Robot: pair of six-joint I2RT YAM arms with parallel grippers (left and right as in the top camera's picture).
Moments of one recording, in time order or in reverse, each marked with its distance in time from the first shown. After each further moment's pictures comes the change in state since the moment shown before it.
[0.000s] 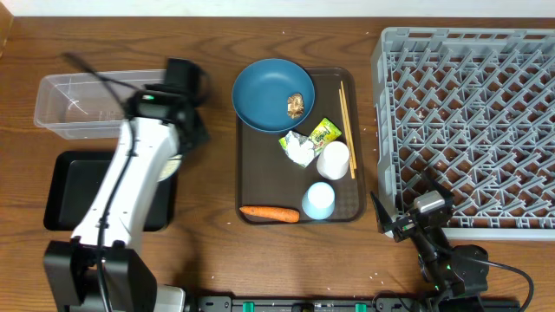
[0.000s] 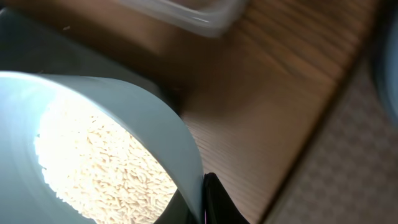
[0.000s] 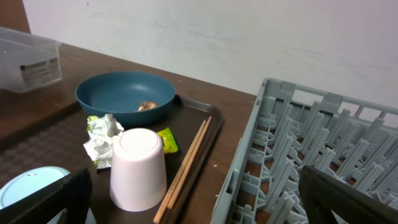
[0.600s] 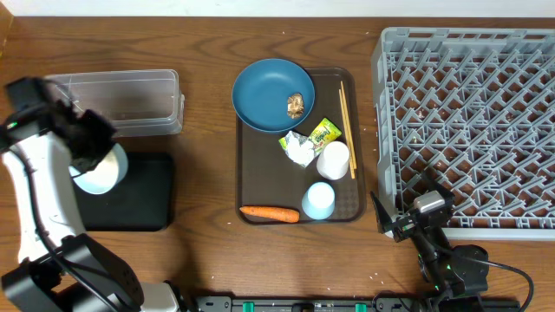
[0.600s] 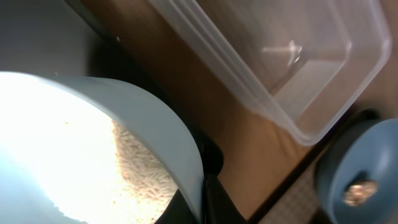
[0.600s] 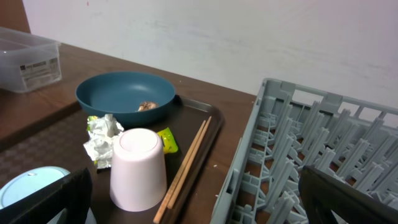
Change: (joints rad) left arm 0.629 0.000 -0.002 0.114 0.529 0.124; right arm 0.000 0.000 0.000 0.000 0.000 0.000
